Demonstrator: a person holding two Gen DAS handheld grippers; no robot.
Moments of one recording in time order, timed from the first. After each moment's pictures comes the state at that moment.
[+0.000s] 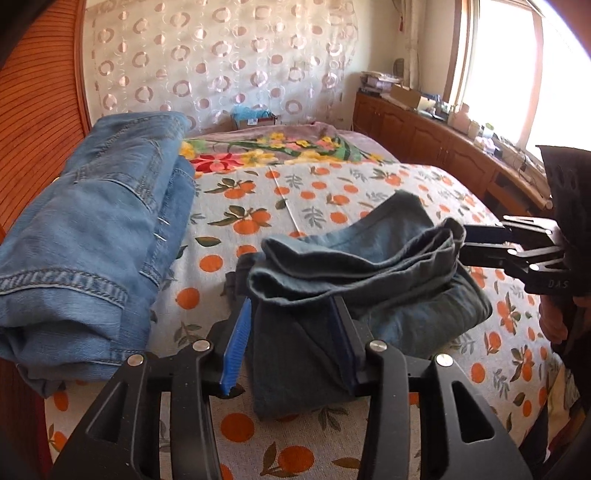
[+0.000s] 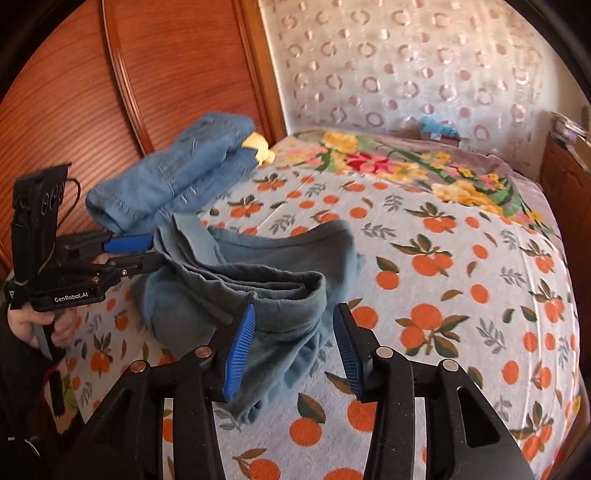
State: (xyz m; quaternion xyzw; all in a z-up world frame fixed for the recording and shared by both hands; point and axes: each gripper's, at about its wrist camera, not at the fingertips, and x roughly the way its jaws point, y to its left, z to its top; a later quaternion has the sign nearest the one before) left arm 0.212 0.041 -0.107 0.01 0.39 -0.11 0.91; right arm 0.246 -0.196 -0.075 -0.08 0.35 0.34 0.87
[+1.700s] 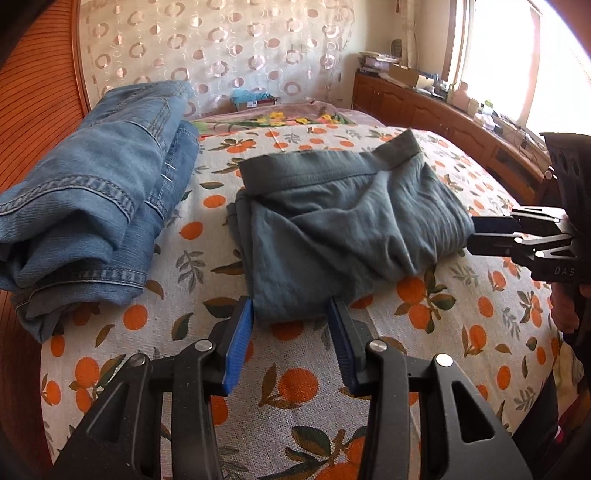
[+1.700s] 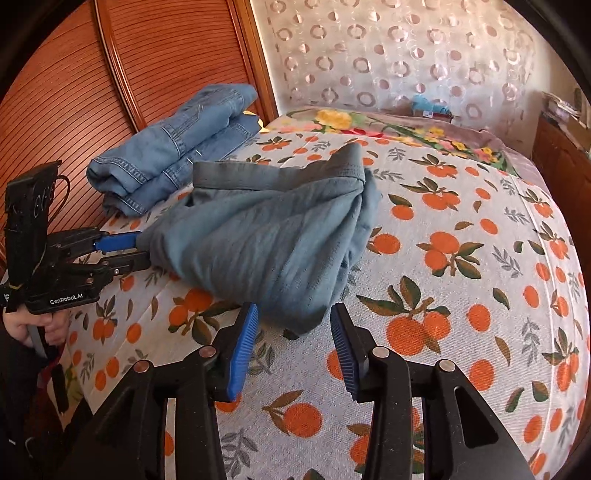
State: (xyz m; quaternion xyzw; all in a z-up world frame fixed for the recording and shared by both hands) left arm 0.171 0.038 -0.132 0.03 0.42 -0.10 0.90; right arm 0.214 -0.183 -0.098 -0.07 0.38 0.32 0.86
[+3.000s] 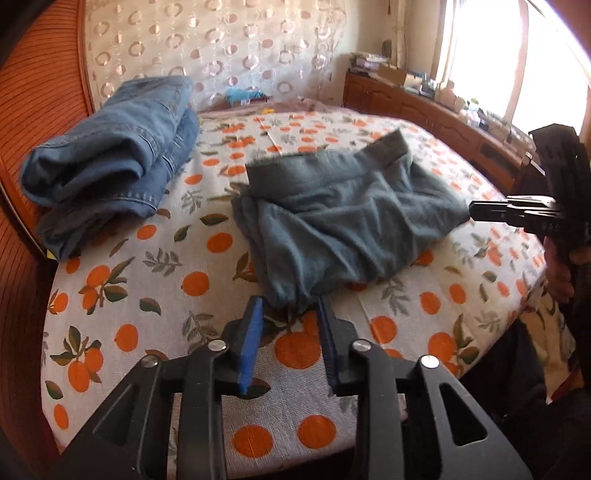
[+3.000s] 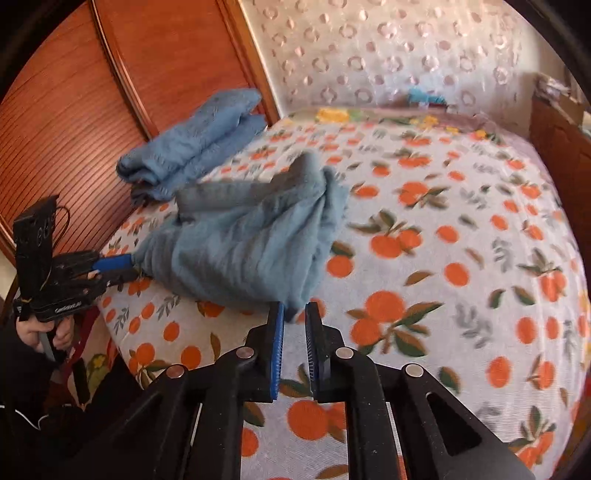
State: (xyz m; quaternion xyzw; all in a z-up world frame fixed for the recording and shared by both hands) left arm 0.086 0.040 -0.126 0.02 0.41 -0.12 0.91; right arm 0.146 -0.250 -0.090 -0.02 0.38 0.33 0.87
